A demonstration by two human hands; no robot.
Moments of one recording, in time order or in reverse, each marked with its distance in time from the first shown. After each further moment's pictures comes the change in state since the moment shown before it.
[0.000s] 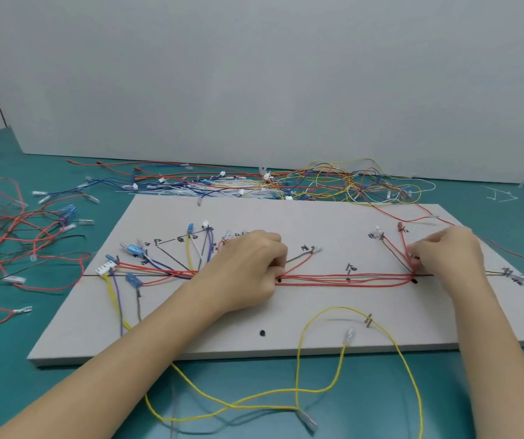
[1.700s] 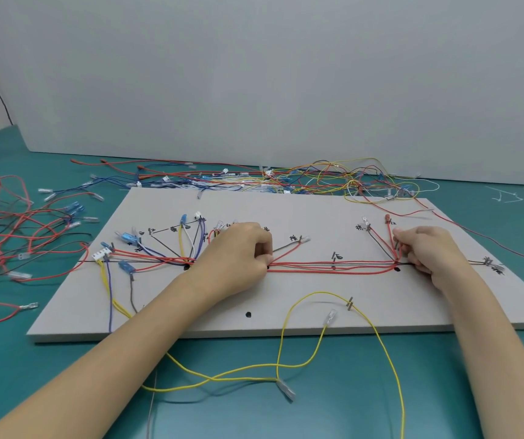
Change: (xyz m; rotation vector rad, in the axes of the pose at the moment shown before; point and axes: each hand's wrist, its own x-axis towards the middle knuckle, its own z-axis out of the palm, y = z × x) left_hand 0.003 -0.019 0.000 -0.153 0.052 -0.275; right_hand 0.017 -0.001 0.019 0.431 -0.284 0.033
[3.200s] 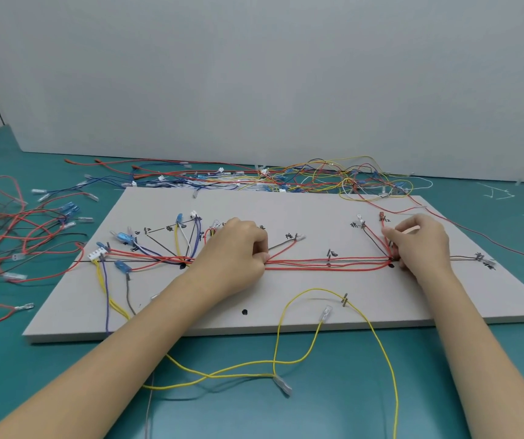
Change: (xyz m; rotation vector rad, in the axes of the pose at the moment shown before) left_hand -0.003 0.005 -0.001 0.038 0.018 -0.018; right_hand -0.011 0.000 0.015 -0.232 0.295 -0.195
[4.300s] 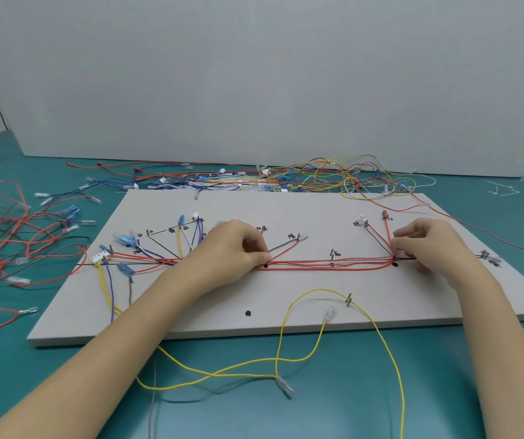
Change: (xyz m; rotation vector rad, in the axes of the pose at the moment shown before) left_hand 0.005 -0.012 -0.010 -0.235 -0.109 -0.075; right_hand -0.002 -0.002 -0.028 -0.007 -0.303 -0.009
